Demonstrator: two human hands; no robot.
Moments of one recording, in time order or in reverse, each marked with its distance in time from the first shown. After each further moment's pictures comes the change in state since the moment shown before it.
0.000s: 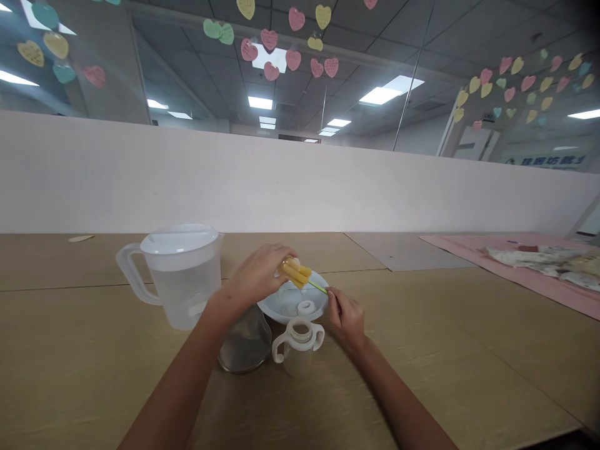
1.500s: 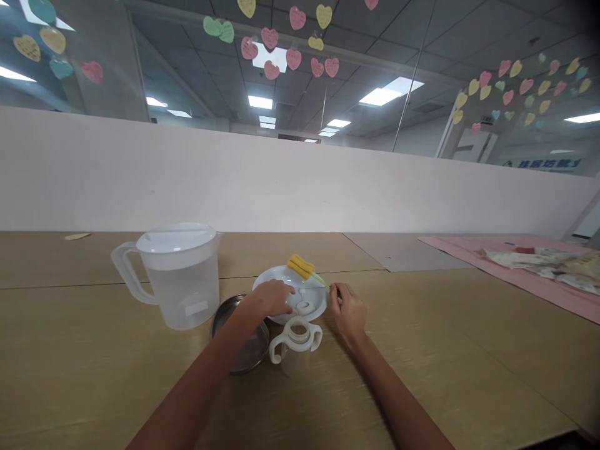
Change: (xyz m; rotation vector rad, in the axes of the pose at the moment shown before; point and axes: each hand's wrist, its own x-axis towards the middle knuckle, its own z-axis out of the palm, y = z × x) left_hand 0.011 -0.023 0.081 0.206 -0.458 -0.102; right_hand 0.003 0.009 0.004 -0.229 -0.102 0.307
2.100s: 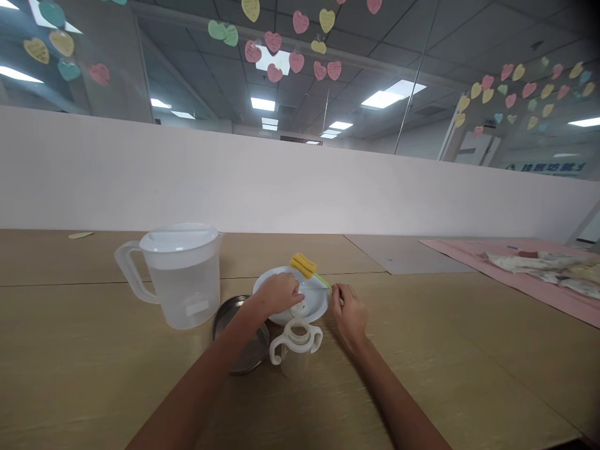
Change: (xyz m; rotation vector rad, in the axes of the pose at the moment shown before) left_hand 0.011 0.004 0.001 -0.028 0.211 0.053; right_hand 0.001 -0.001 -0.001 0.007 -0.012 0.048
